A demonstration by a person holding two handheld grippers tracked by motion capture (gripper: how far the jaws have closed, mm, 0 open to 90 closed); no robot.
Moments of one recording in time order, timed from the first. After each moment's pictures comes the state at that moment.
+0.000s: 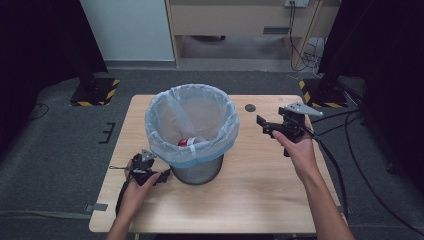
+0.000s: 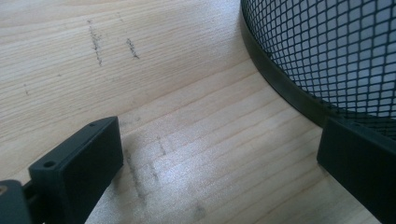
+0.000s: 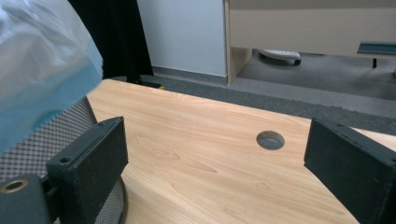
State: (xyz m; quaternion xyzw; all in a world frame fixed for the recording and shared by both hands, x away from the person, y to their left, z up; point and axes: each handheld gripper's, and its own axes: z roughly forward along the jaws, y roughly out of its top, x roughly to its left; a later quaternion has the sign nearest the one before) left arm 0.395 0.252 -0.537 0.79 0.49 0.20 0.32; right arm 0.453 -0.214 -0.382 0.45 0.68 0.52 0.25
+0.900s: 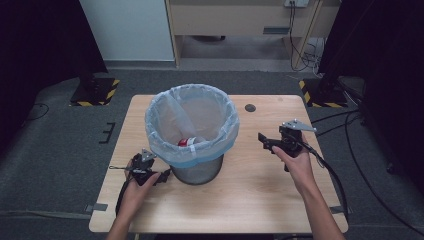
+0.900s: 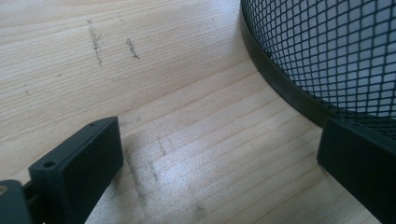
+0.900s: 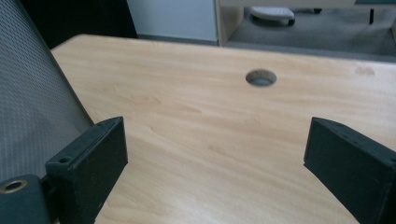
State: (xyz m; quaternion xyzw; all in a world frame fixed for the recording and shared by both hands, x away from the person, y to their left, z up) left arm 0.395 0.252 -0.537 0.79 0.49 0.20 0.32; right arm 0.447 -0.226 -0.449 0.49 0.70 0.47 0.23
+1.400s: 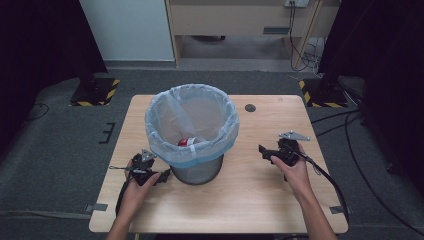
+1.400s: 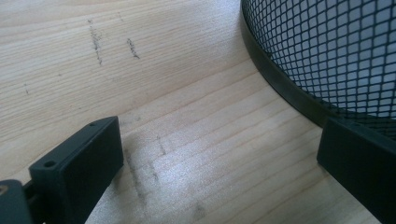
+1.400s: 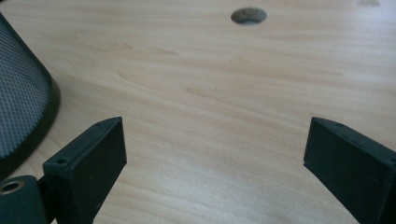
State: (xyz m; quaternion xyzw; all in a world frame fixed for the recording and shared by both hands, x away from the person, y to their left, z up) left arm 0.394 0.251 -0.537 0.79 0.49 0.20 0.32; right arm 0.446 -0.232 -0.500 0.52 0.72 0.42 0.22
